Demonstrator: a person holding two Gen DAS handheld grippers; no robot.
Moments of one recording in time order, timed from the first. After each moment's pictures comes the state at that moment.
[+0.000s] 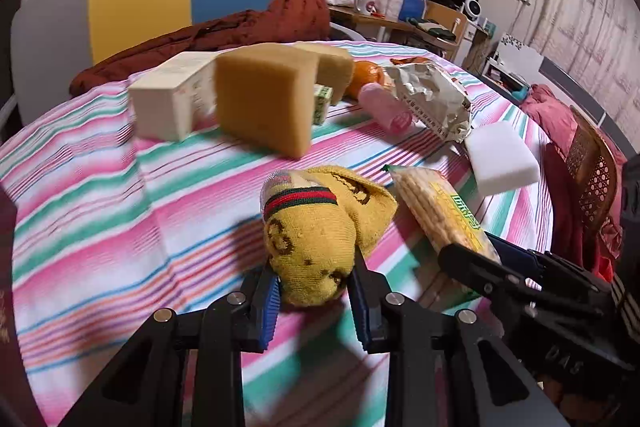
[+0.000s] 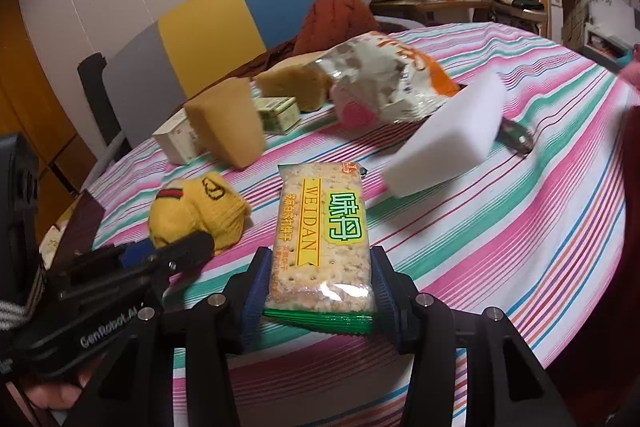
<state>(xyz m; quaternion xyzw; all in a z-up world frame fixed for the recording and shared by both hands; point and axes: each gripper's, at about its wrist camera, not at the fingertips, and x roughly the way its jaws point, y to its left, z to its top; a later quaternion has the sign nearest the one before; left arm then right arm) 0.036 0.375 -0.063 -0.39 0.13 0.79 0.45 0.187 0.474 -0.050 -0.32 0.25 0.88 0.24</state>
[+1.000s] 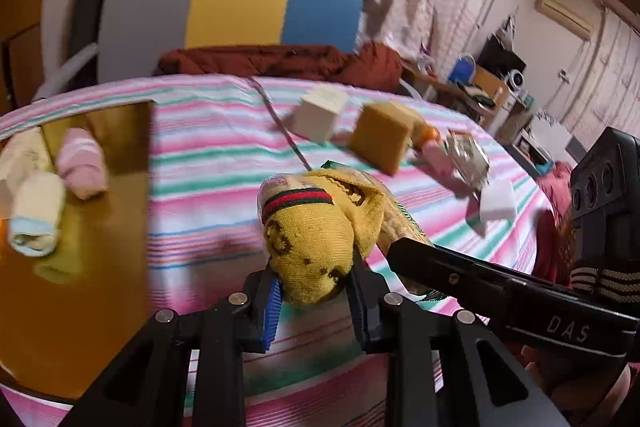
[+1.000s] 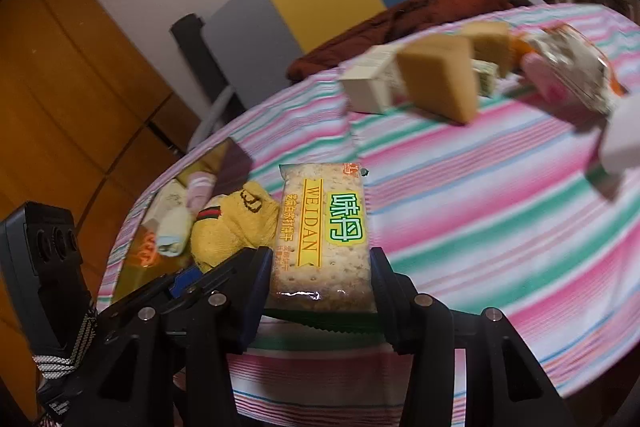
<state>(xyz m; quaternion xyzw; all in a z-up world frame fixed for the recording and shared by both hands) 0.023 0.216 -0.013 -0.39 0.01 0.84 0.38 0.127 0.360 -0.005 -0.34 0.29 0.90 0.04</state>
